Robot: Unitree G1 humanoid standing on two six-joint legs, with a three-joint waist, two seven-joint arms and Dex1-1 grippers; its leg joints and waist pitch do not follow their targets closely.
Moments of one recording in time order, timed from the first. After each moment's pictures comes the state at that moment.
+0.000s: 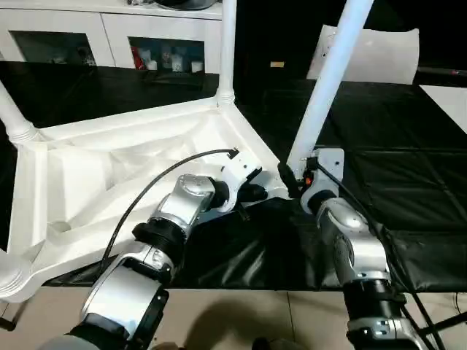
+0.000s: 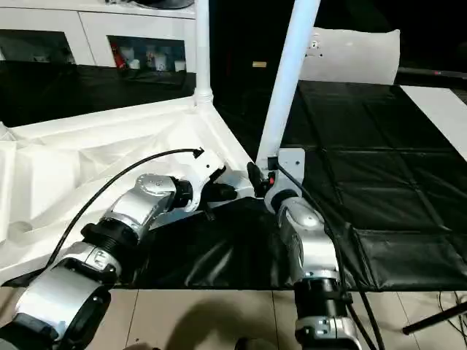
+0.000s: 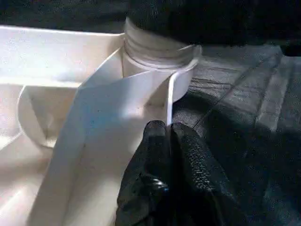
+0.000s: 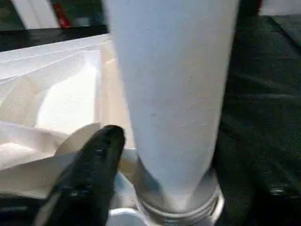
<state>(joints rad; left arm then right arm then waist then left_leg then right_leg) -0.79 0.09 -0.24 0.85 0.05 0.19 -0.83 -0.37 0.00 -0.08 0.27 0.08 0.30 0.26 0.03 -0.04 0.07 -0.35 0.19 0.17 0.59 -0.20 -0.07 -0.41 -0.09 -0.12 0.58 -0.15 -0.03</state>
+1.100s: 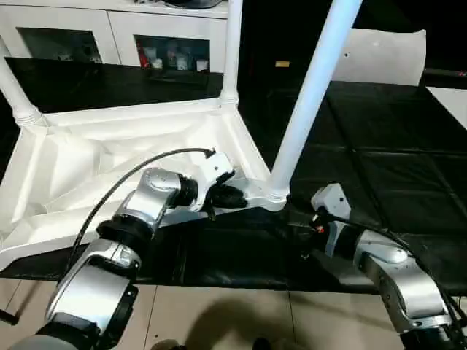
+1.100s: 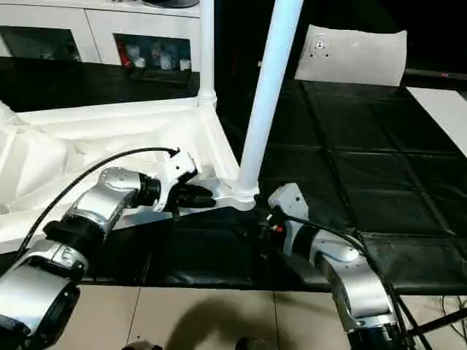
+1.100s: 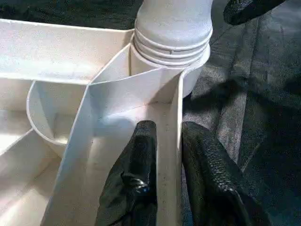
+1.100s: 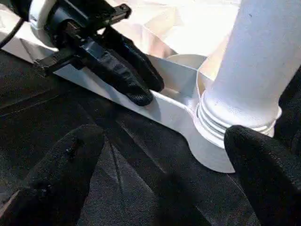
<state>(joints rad) -0.79 0.25 -0.25 0.84 0.04 0.14 -1.06 -0.13 -0.33 0.09 0.00 0.19 0.30 0.78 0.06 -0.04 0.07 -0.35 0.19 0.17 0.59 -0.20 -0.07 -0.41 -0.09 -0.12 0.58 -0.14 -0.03</state>
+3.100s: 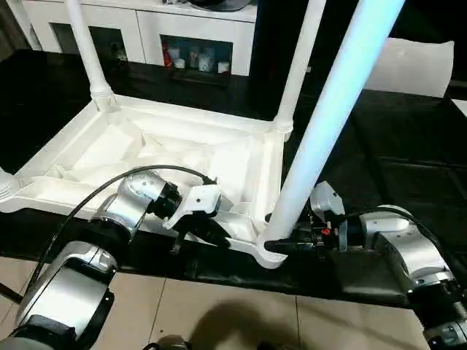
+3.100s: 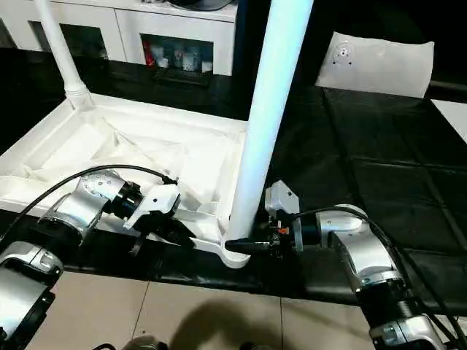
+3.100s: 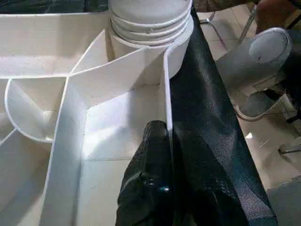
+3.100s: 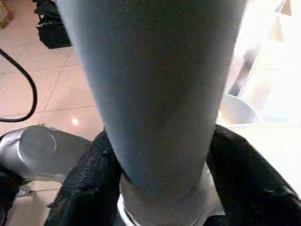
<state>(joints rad) -0.76 0.38 -0.38 0.85 0.04 -0.22 -1.56 -0.36 -0.47 0.21 0.28 0.28 0.14 1.32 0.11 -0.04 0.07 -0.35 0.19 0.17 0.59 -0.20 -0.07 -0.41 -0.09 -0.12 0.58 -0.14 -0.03</state>
